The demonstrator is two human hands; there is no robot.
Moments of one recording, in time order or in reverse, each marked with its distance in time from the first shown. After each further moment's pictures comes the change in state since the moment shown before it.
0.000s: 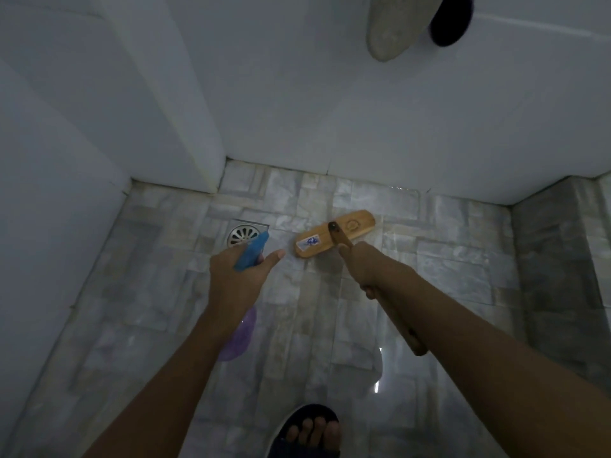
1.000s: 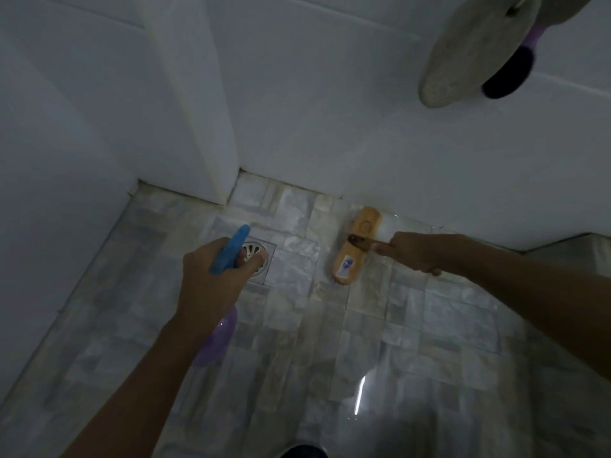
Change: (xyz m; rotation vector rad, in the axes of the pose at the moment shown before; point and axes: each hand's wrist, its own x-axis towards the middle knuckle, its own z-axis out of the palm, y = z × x) left_hand 0.034 0.006 -0.042 -0.037 0.077 0.105; right_hand 0.098 -0.015 -0.111 -0.707 -0.070 -0.136
